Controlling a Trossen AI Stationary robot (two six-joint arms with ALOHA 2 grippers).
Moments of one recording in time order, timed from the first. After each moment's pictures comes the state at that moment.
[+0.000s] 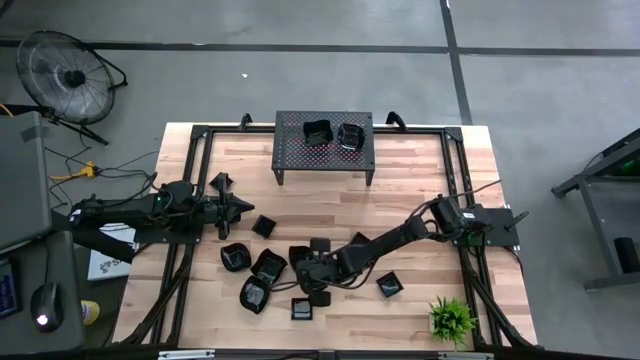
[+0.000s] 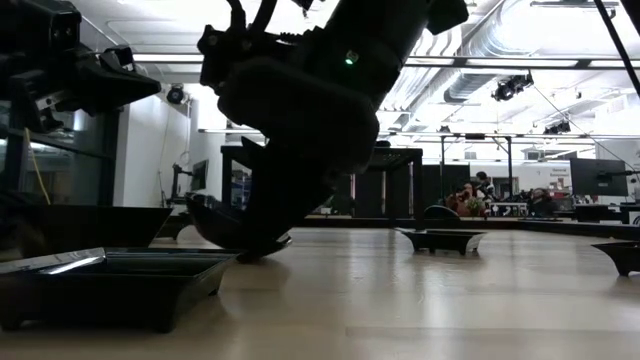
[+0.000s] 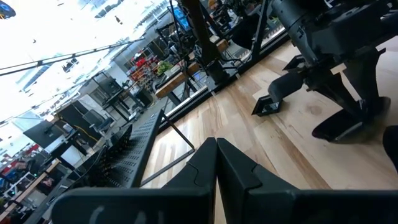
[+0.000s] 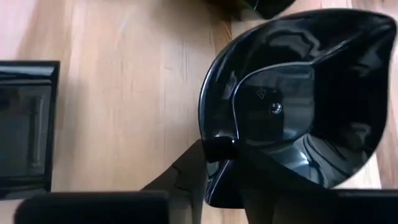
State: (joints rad) left arm 0.06 0.02 0.02 0.01 0.06 0.65; right arm 0.35 2.27 1.65 -0.44 0.25 0.31
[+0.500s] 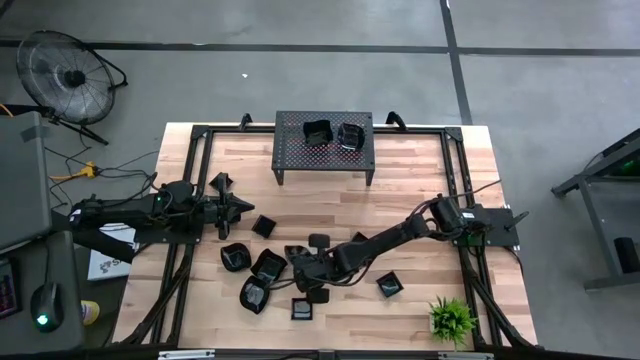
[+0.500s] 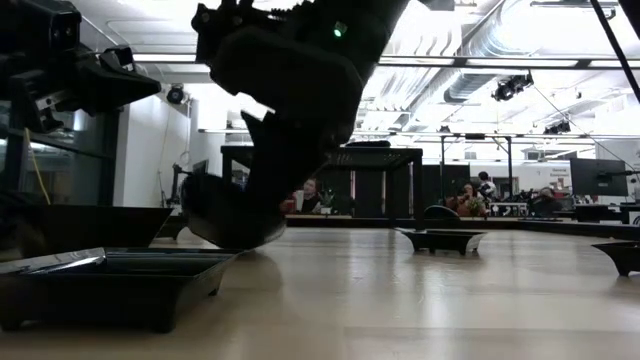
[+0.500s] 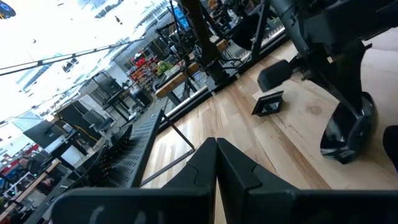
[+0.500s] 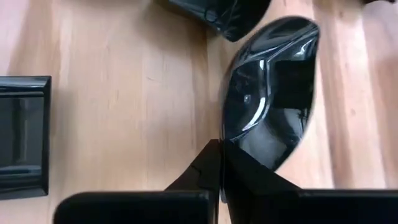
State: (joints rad) left arm 0.06 0.02 0.02 0.01 0.06 0.65; right arm 0.35 2.27 1.76 -0.61 0.29 0.31
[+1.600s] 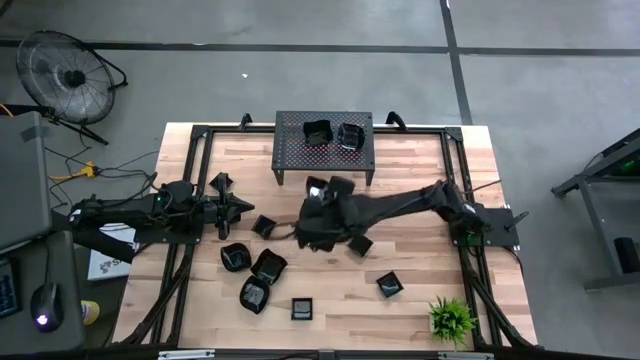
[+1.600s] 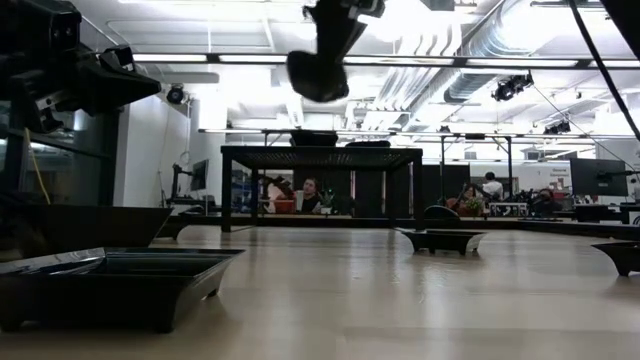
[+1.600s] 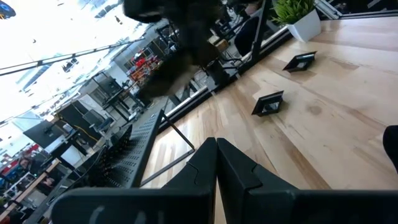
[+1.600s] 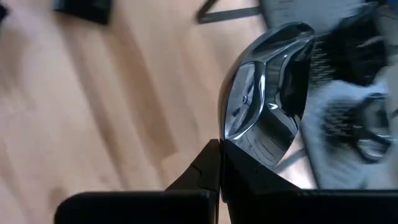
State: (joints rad) left arm 0.06 0.02 0.02 0.01 0.06 0.65; right arm 0.21 2.19 2.27 -1.46 0.63 0.46
